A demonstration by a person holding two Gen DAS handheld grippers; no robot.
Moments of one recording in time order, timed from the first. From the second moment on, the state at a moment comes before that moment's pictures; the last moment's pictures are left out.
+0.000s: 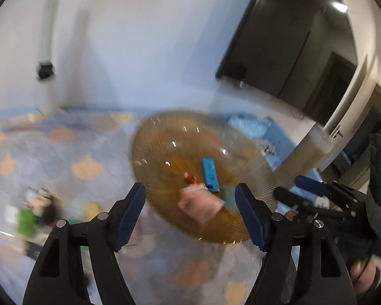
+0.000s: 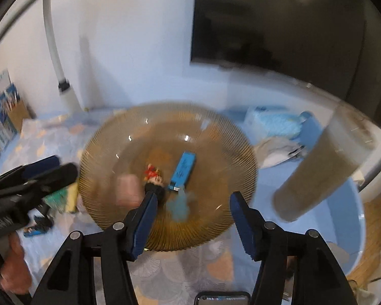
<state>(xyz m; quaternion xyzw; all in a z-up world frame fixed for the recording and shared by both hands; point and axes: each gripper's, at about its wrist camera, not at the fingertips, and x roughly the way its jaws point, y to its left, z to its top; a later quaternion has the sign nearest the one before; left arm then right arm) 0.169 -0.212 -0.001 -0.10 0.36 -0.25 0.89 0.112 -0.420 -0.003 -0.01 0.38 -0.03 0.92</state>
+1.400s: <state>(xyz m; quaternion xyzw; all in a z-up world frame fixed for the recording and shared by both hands) 0.091 -0.047 -0.099 0.00 0.44 -0.20 0.87 0.117 -0.182 -0.100 -0.05 0.48 0.22 0.85</state>
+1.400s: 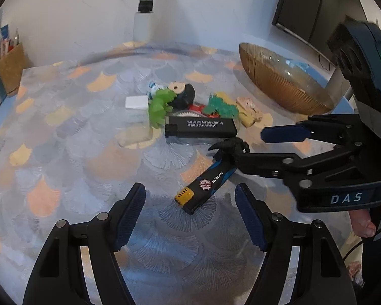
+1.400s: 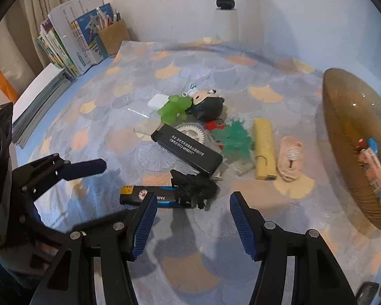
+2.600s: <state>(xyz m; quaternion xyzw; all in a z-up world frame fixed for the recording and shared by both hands) 0.068 -0.072 -0.106 0.05 0.48 -0.17 0.86 0.058 -0.268 -0.123 -0.08 0.49 0.21 0.84</state>
